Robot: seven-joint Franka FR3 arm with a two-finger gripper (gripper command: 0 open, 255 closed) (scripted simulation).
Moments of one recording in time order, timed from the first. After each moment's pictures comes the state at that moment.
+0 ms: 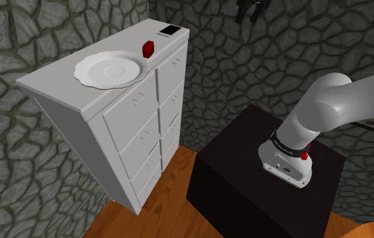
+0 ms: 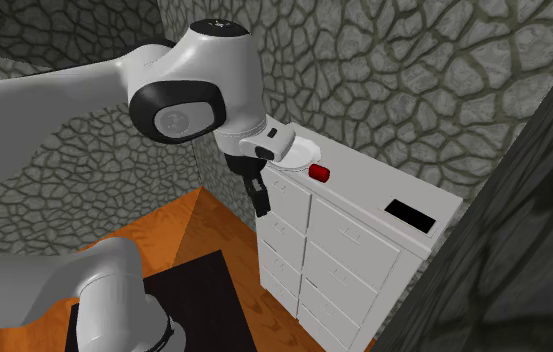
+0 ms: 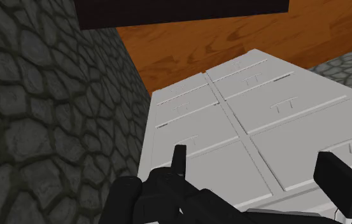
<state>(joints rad) 0.01 -0.82 -0.05 -2.34 0.08 1.64 0.06</state>
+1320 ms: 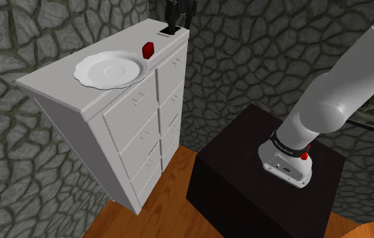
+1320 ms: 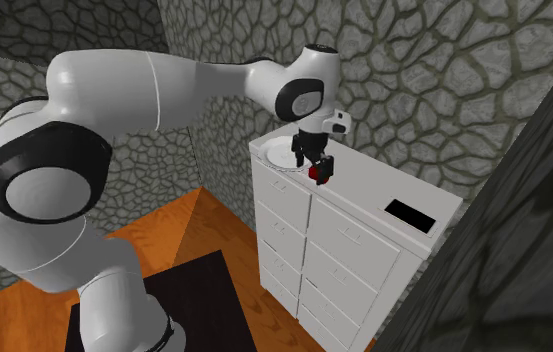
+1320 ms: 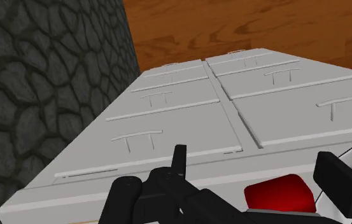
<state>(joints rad) 0.10 -0.12 0.07 -1.92 0.05 1.85 0.04</state>
